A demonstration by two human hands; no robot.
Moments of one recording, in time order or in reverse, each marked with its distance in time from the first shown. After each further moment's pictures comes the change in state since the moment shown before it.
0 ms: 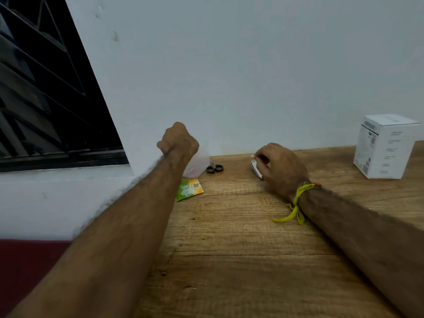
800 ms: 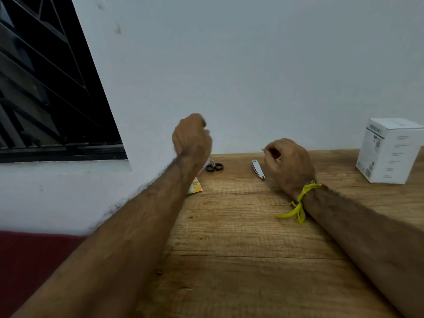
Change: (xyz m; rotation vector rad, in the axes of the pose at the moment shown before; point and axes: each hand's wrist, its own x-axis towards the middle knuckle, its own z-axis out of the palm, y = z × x) left_hand -0.025 0.016 0.005 -0.111 0.176 0.245; right_hand 0.006 0.009 0.001 0.040 0.154 0.120
